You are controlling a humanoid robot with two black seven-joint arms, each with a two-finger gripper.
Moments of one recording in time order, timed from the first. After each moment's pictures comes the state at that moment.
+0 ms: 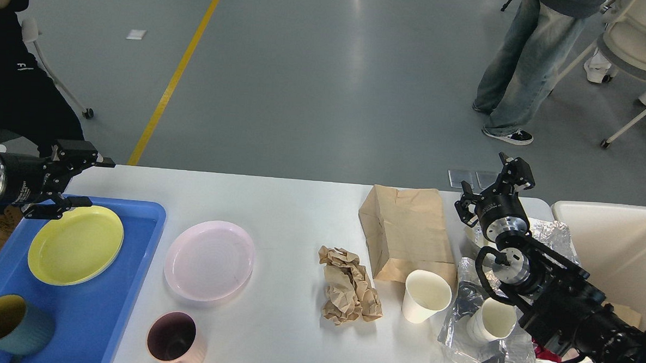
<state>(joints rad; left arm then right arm) -1.10 0.62 0.60 -0.23 0.06 -0.96 -0.34 0.66 -0.18 0.60 0.55 0.13 0.04 0.45</state>
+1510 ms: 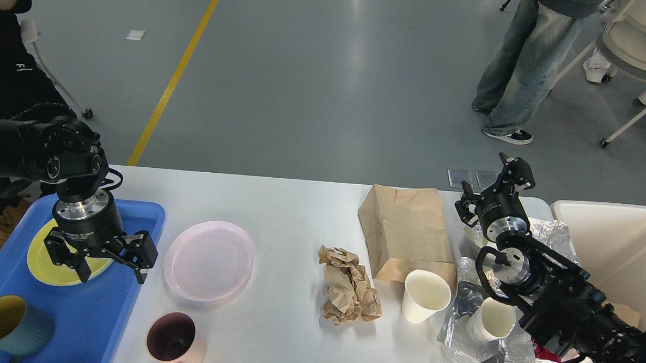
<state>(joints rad) -1.61 0.33 1.27 -0.92 0.23 -0.96 -0.03 0.66 -0.19 0.60 0.55 0.13 0.04 0.45</state>
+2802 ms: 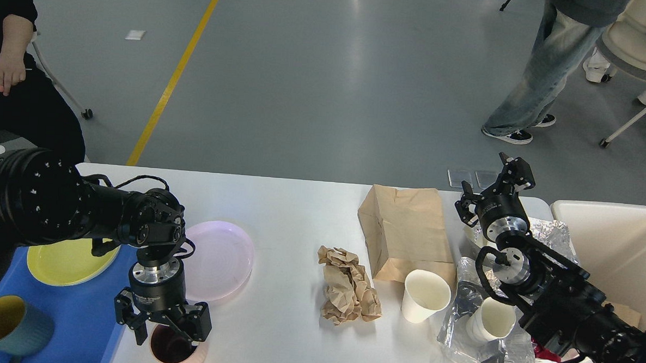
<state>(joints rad) -1.42 0.06 1.22 -0.89 0.22 -0.96 -0.02 0.66 -0.19 0.60 0.55 0.13 0.04 0.45</state>
